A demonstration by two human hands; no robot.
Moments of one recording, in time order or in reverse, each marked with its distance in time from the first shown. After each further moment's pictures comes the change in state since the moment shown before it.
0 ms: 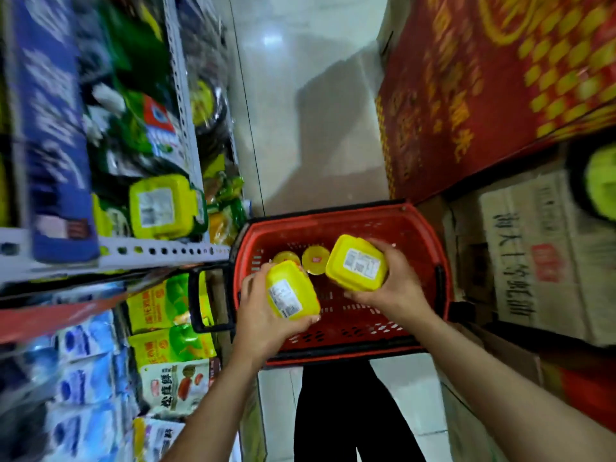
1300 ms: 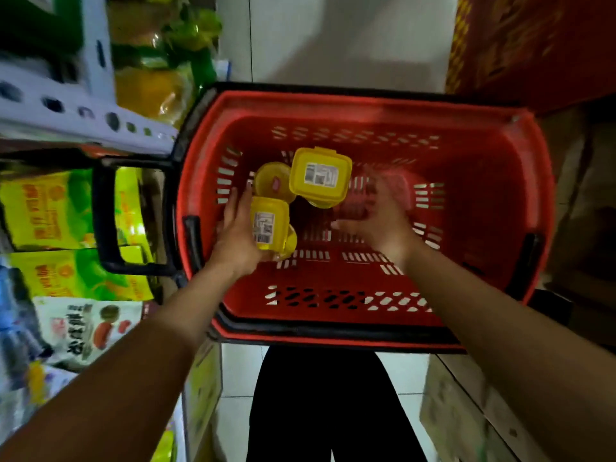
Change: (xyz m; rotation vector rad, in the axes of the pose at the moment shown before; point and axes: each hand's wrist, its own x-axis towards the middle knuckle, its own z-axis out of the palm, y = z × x) left_hand 0.118 -0.202 0.112 0.167 -0.193 -0.297; right_hand 0.113 0.150 0.111 -0.015 -0.265 0.236
